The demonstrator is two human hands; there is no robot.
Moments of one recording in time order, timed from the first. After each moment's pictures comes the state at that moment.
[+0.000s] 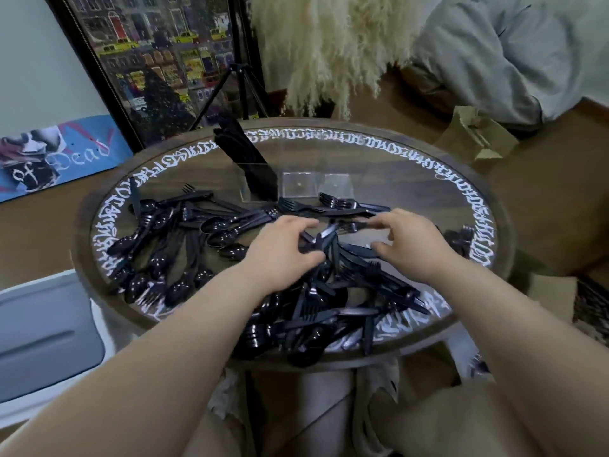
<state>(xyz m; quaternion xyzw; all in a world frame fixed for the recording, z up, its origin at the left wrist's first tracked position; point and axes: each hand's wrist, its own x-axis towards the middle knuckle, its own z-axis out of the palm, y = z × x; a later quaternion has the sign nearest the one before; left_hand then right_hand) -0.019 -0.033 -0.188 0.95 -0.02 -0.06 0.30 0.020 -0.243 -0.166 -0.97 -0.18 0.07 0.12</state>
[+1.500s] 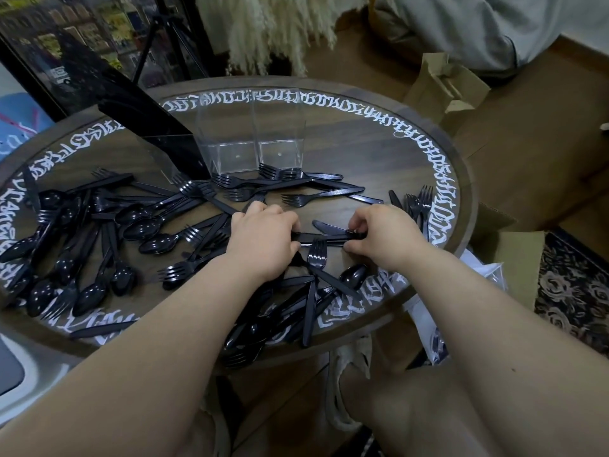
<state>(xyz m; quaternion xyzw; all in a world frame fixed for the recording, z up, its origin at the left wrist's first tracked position) 0.011 -0.105 -0.229 0.99 -0.06 -0.08 0.08 0.034 -0.301 -0.223 -0.97 -0.09 0.13 0.16</state>
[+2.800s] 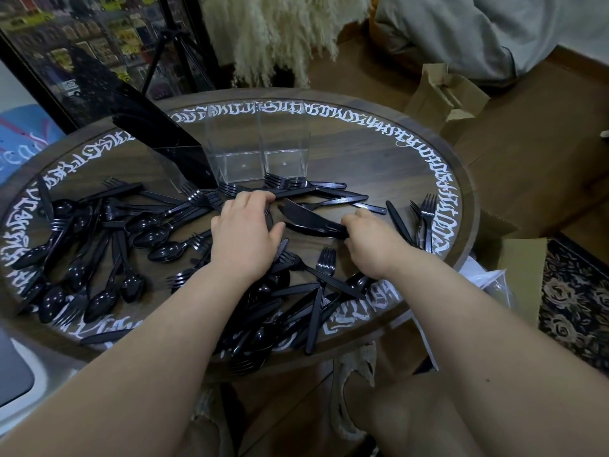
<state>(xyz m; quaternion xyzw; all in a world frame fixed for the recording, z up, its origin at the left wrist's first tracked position) 0.009 -0.085 -0.220 0.98 0.06 0.05 0.19 0.034 -0.276 -0.219 -0.97 -0.14 0.17 0.11</state>
